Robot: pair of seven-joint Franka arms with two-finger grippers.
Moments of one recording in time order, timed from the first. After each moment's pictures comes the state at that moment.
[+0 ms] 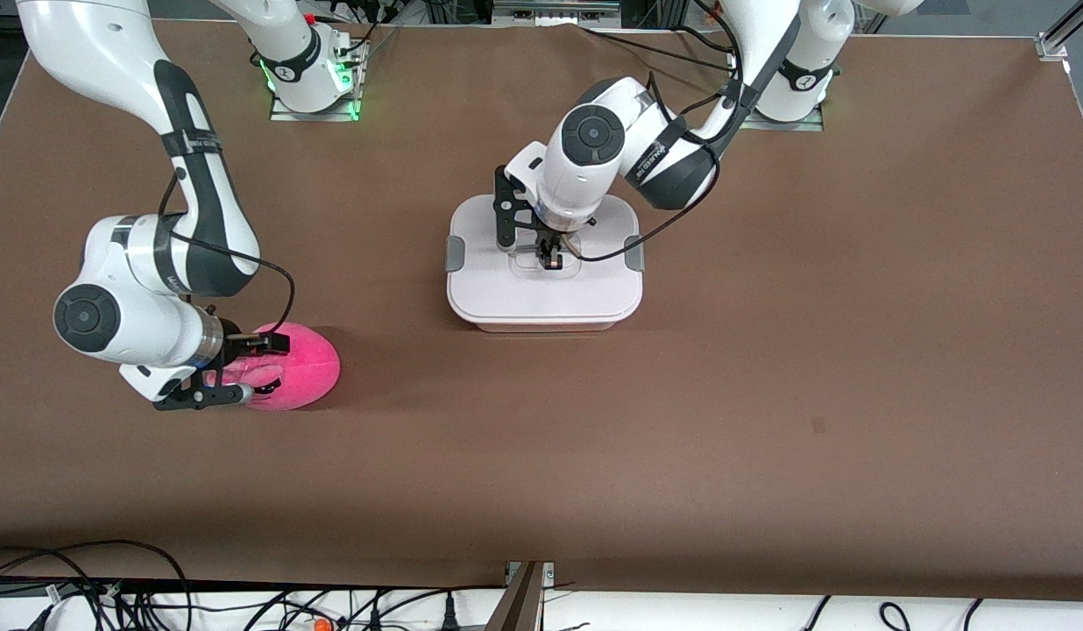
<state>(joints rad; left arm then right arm) -0.65 0.49 -0.16 -1.64 -0.15 2.20 0.77 0.19 0.55 -0.12 -1.61 0.06 2.03 -0.06</state>
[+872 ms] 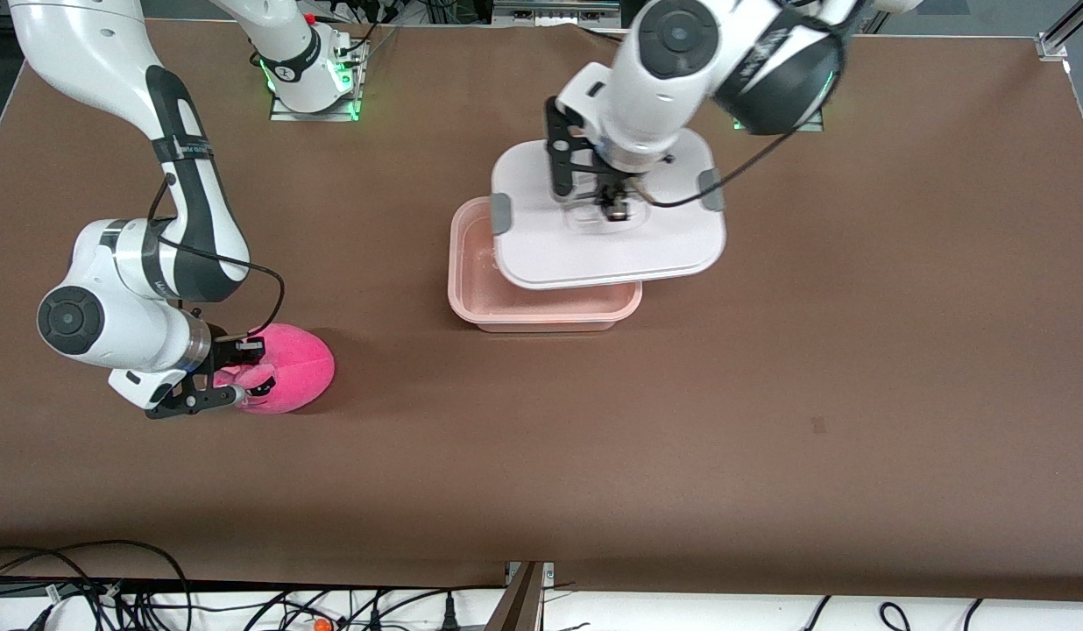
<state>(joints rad) -0.52 0.25 -0.12 -1.55 -0.15 1.70 0.78 0.17 0.55 -0.12 -1.58 0.07 2.03 -0.20</state>
